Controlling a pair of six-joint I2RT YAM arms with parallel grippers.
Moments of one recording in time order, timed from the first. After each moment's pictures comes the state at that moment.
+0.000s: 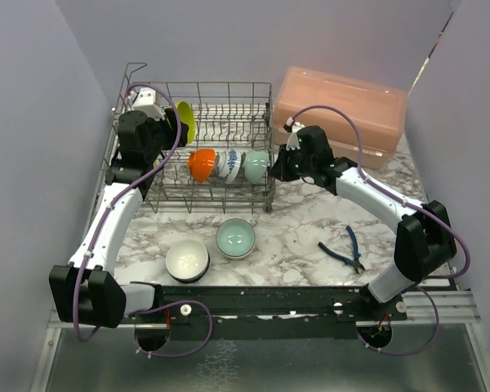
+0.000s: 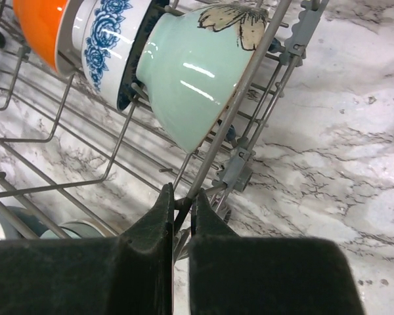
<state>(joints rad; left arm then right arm) -0.12 1.25 1.15 -0.09 0.12 -0.25 0.52 1.60 1.19 -0.22 -0.19 0.32</state>
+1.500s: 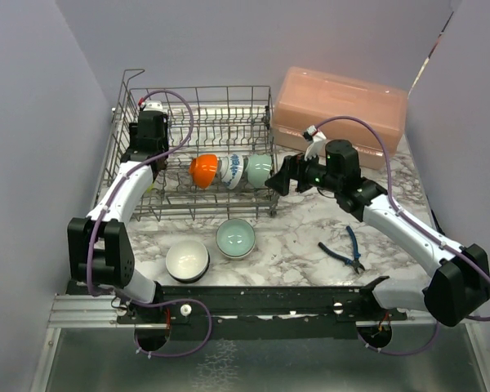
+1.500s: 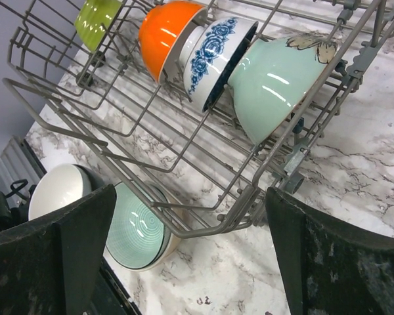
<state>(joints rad) -0.10 1.51 1.21 -0.26 -0.44 0.03 0.51 1.27 0.96 -0.08 -0.37 0.34</state>
